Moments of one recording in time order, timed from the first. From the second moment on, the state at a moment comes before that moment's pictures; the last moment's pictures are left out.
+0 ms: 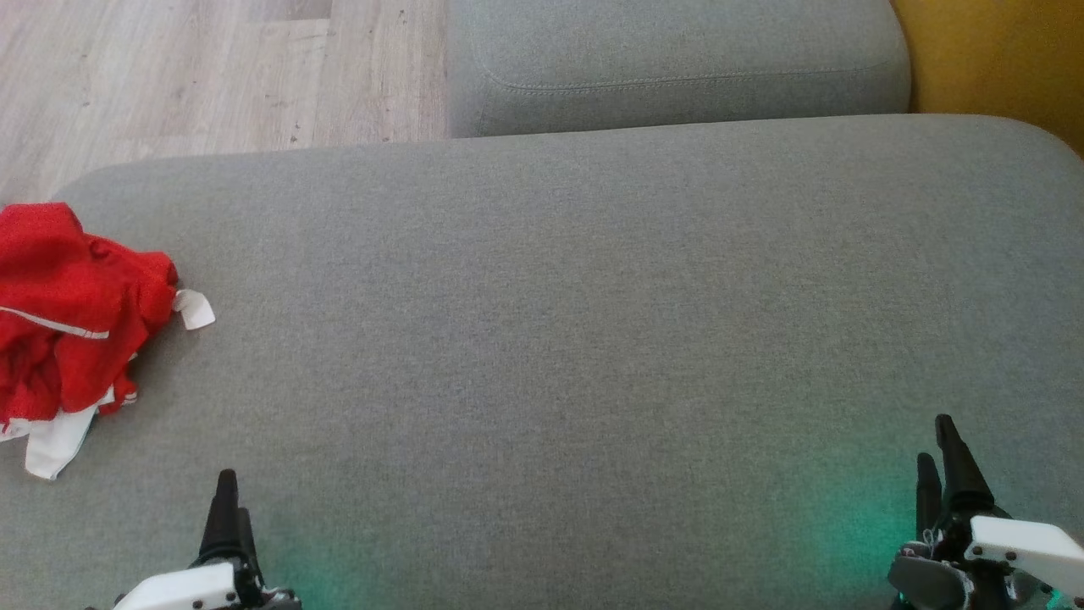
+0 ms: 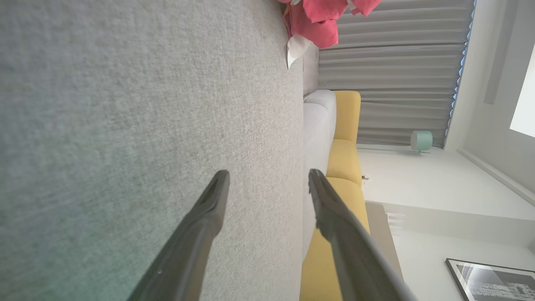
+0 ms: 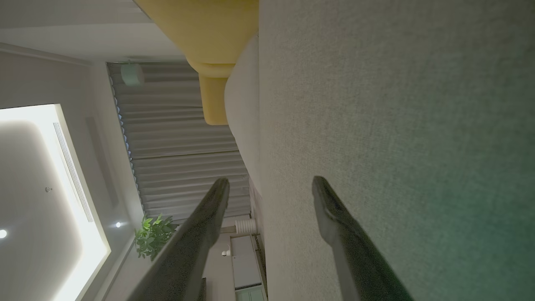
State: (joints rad) left arm 0.02 0.04 0.05 0.36 -1.59 -0.12 0.09; right arm 0.02 -0.03 -0.12 0.36 1.59 0.12 0.09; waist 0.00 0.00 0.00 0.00
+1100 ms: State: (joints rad) left arm 0.02 0.04 -0.04 0.23 -1.14 -0.10 -0.01; right arm 0.02 -0.03 -0.06 0.27 1.15 0.12 -0.01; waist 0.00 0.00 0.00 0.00
